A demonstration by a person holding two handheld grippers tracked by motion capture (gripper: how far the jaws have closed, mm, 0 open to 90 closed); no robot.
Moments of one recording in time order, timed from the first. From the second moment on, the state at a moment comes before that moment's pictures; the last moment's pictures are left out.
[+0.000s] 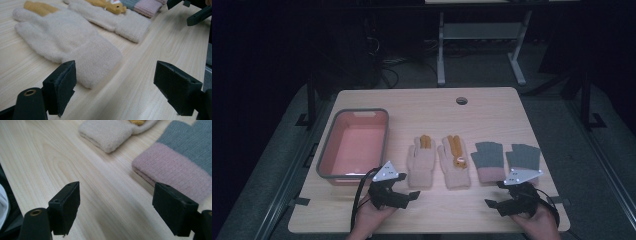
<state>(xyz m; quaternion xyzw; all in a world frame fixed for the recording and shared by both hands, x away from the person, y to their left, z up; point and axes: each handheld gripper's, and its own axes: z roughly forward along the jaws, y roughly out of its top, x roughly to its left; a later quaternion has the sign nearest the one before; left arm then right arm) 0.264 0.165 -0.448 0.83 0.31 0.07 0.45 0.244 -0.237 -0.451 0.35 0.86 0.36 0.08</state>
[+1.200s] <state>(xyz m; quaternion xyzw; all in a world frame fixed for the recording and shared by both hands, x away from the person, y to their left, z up) 0.265 0.173 -0.442 0.82 0.31 0.07 0.47 0.333 -0.149 -0.409 0.30 0.90 0.31 0.02</state>
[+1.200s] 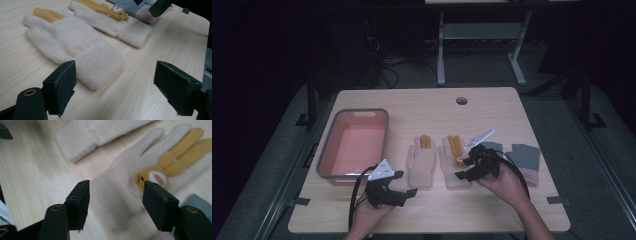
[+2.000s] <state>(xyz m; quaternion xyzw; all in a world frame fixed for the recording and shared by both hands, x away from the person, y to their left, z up) 0.267 0.173 -0.442 0.82 0.32 0.07 0.47 0.358 -0.138 -0.421 0.35 0.90 0.27 0.02</state>
